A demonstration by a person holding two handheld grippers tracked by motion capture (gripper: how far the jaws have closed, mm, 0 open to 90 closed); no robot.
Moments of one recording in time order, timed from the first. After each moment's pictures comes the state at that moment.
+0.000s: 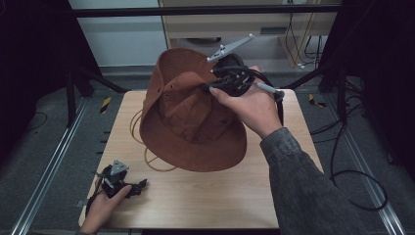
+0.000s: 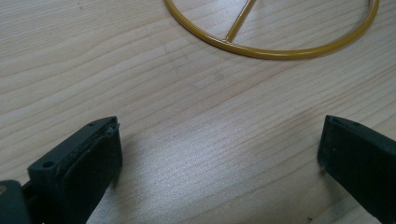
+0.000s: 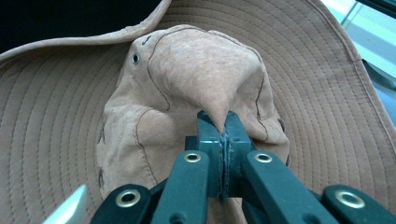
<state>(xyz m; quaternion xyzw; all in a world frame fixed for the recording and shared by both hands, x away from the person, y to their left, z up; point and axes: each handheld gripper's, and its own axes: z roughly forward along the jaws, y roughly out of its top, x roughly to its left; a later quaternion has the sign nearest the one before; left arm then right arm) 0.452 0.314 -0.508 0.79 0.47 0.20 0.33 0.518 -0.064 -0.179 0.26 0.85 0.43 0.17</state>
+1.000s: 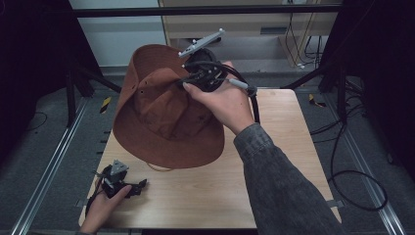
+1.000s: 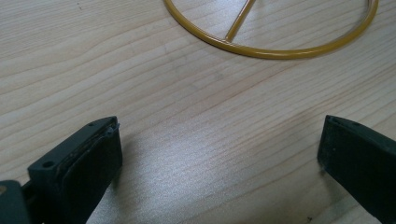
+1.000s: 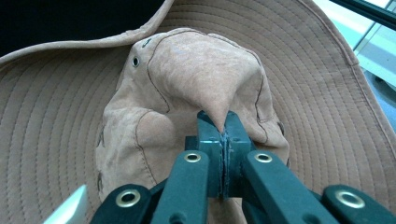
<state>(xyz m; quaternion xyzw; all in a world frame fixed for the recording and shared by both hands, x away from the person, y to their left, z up) 0.452 0.314 -0.508 0.80 0.47 0.20 0.33 0.525 -0.013 -0.172 0.24 0.84 0.45 0.17</state>
